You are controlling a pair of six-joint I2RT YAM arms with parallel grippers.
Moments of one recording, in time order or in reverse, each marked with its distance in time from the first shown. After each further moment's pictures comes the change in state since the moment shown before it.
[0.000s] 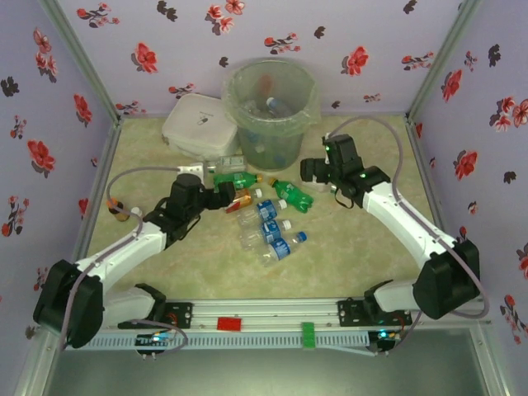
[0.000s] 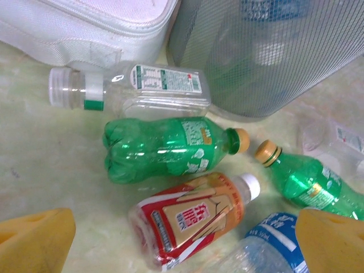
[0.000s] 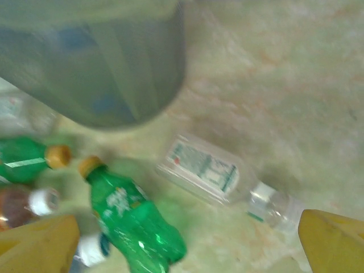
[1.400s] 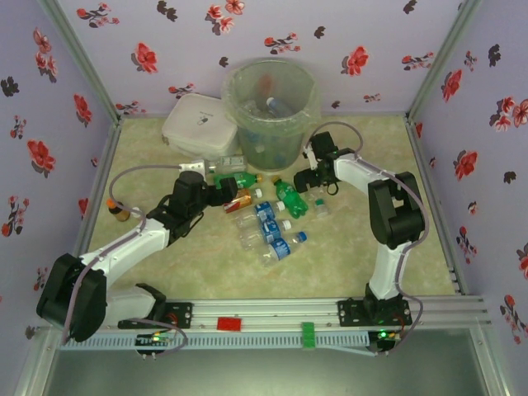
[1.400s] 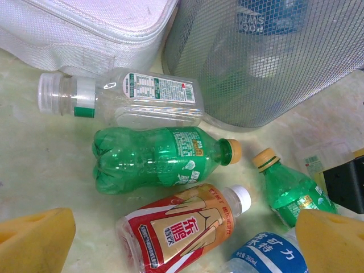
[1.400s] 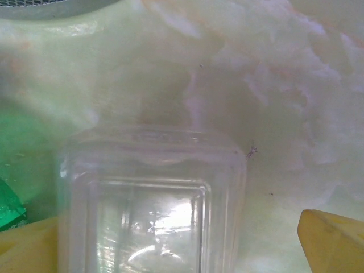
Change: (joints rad) left arm -0.010 0.030 0.015 0.027 -0.009 -0.034; right arm -0.103 0.558 0.211 -0.027 -0.174 -0.304
